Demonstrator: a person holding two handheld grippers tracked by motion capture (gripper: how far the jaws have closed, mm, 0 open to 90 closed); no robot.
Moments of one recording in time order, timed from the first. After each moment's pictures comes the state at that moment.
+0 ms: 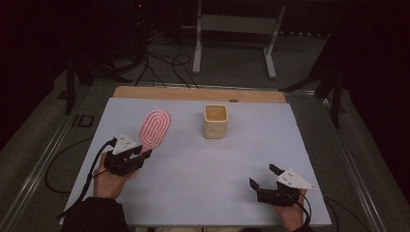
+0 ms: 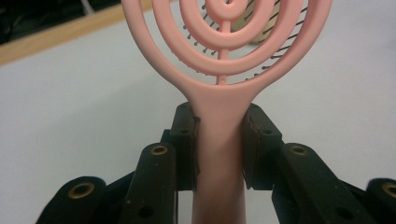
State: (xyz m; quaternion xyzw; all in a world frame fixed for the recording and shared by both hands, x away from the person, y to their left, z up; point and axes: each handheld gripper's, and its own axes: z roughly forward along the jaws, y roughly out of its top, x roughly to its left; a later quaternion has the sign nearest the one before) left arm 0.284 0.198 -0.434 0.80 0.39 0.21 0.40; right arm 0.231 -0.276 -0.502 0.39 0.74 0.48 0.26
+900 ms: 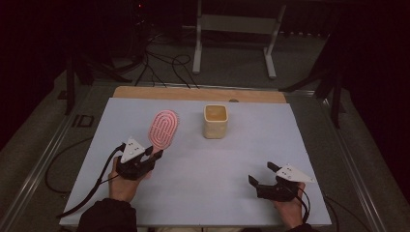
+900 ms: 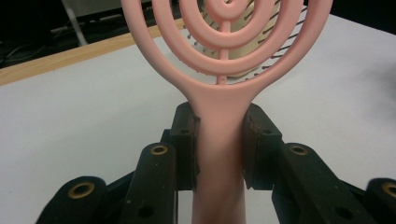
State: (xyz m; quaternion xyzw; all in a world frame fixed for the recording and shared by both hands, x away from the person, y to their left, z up) left arm 0.279 0.174 -0.449 0.77 0.39 0.22 0.45; right arm 0.246 -0.277 -0.503 0.41 0.74 0.49 0.22
